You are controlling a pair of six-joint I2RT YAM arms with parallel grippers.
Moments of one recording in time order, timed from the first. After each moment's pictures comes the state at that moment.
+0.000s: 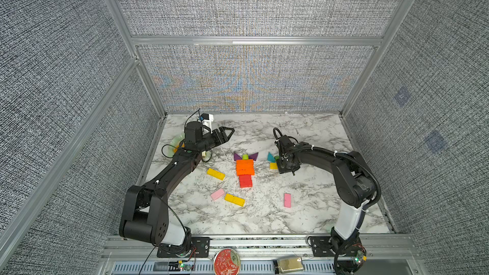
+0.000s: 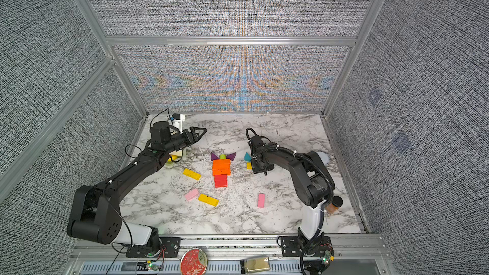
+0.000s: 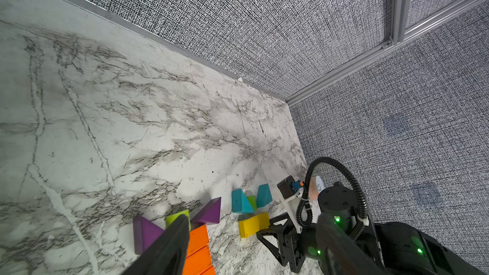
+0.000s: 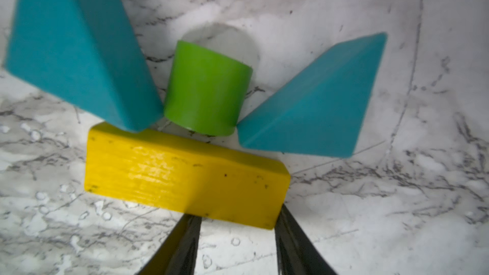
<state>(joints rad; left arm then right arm) -0.24 1.46 0.93 0.16 0.58 -0.71 0.51 1.88 1.20 -0.66 0.13 0.28</state>
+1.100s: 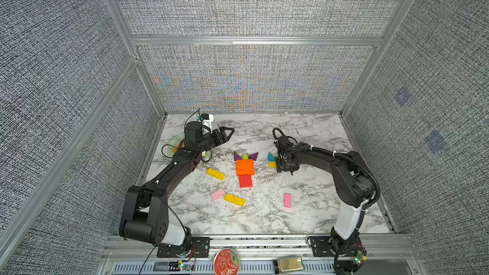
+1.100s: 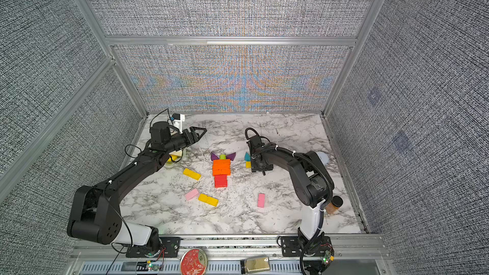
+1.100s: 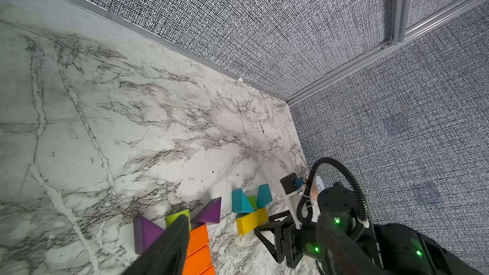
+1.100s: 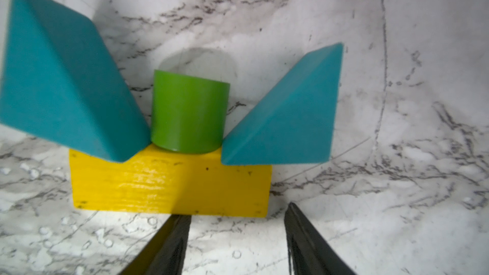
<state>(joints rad) -0.24 1.45 0.93 0.16 0.58 -0.71 0.52 1.88 1.20 -0.63 0.18 0.39</state>
